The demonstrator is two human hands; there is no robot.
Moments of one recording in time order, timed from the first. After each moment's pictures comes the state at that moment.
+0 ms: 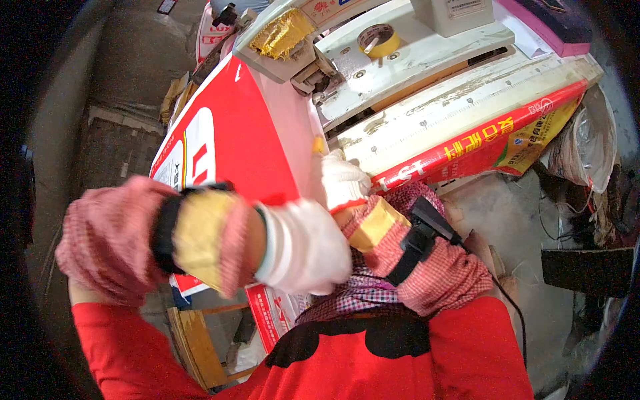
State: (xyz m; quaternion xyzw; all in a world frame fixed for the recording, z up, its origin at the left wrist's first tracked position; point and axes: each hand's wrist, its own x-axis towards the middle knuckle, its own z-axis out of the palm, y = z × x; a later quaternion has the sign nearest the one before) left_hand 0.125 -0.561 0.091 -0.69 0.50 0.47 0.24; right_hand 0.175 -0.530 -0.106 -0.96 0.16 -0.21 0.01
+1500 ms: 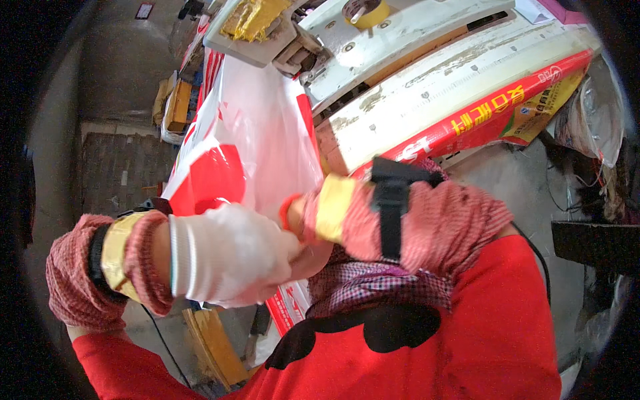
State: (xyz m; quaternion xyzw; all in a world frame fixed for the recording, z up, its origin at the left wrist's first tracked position) left_hand 0.129 -0.516 0.135 -0.72 0.41 0.49 0.26; right_hand 0.172 -0.555 0.005 -0.87 -0.44 -0.03 0.21
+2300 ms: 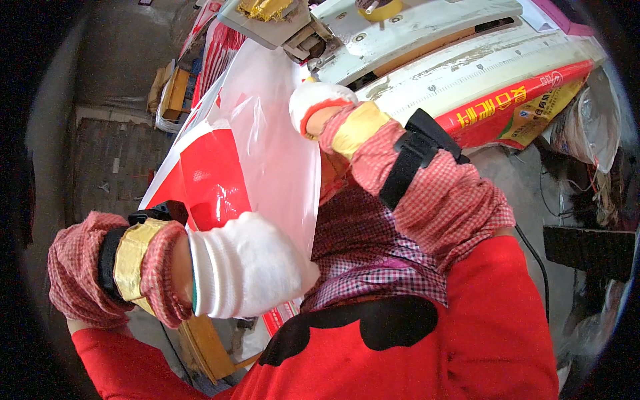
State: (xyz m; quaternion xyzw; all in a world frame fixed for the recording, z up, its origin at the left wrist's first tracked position) left_hand 0.094 -0.502 0.122 -0.73 0.43 0.48 0.22; right_hand 0.229 -0.556 -0.020 -0.93 -0.17 0.02 0.31
